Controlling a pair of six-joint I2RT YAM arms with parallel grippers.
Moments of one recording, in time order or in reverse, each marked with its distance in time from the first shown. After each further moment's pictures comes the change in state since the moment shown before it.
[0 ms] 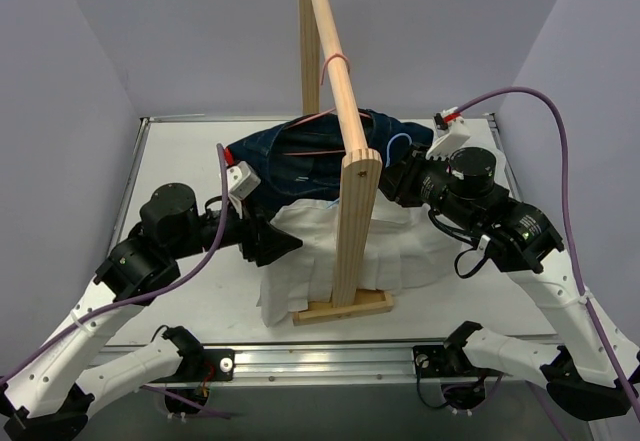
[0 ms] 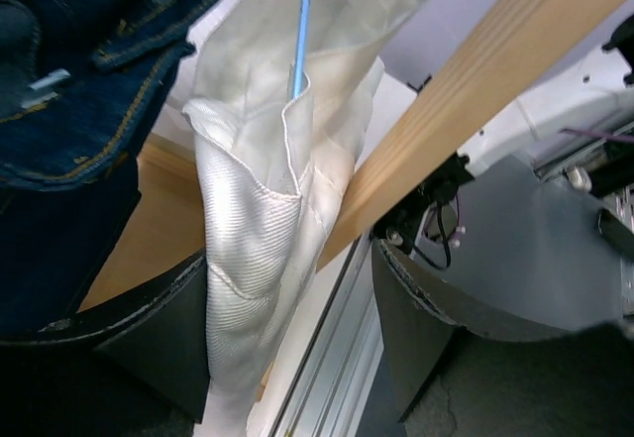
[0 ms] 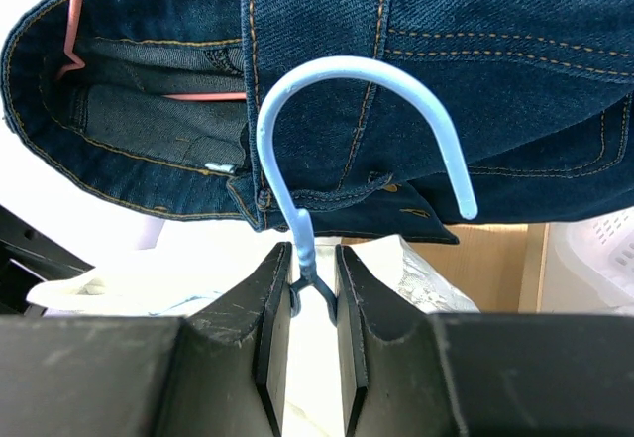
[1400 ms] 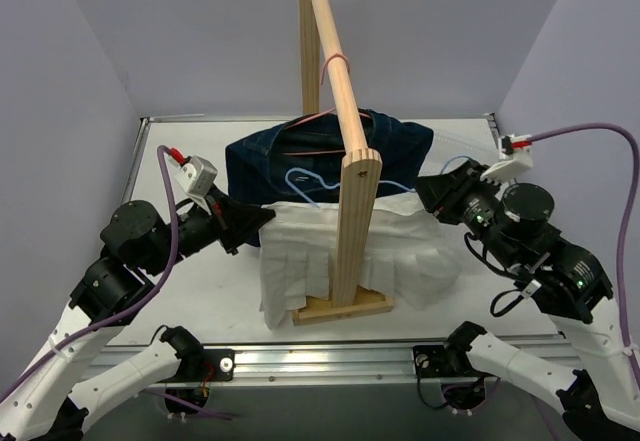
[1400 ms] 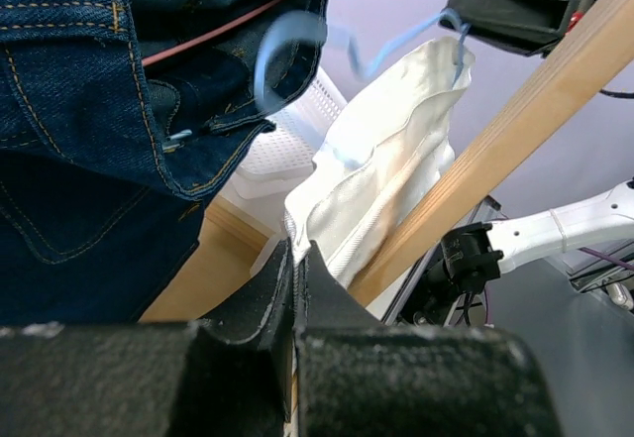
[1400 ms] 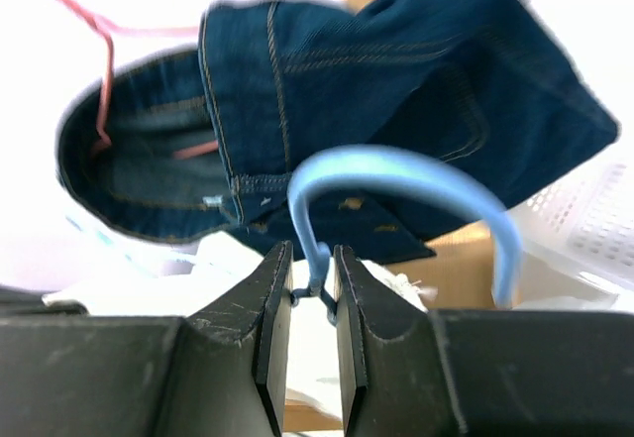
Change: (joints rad) left arm 0.018 -0.126 -0.018 0.087 -0.225 -0.076; right arm 0.011 -0.200 -0.049 -0.057 0.201 0.102
